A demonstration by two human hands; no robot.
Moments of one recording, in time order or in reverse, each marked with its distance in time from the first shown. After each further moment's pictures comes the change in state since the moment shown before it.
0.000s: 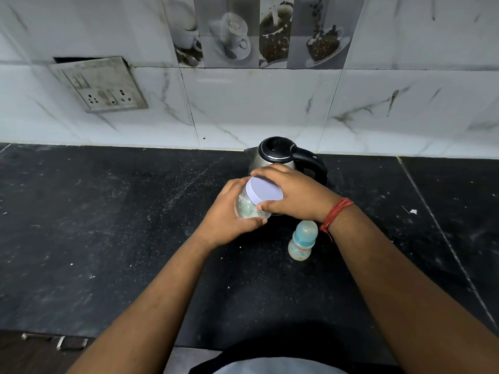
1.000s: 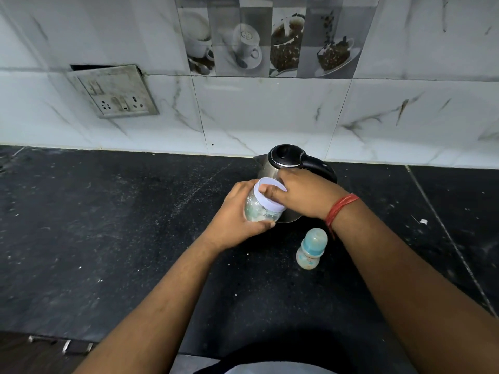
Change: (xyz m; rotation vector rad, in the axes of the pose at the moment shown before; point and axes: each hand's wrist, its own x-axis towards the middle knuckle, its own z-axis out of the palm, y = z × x) left_hand 0.003 0.008 -0.011 0.025 -0.022 0.034; right_hand 0.017 -0.012 -0.009 -0.225 0.002 0.144
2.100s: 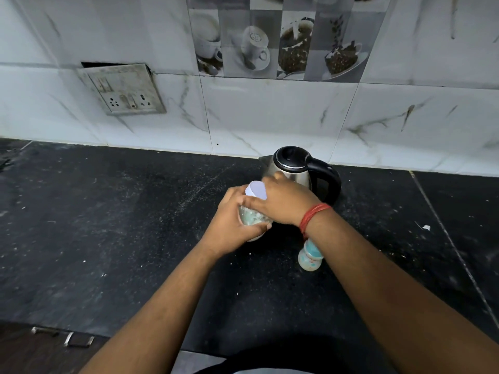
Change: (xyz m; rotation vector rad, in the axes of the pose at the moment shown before) left_hand -0.017 -0.008 0.000 -0.088 0.120 -0.075; right_hand 0.013 -0.039 0.026 -0.055 -0.031 0.128
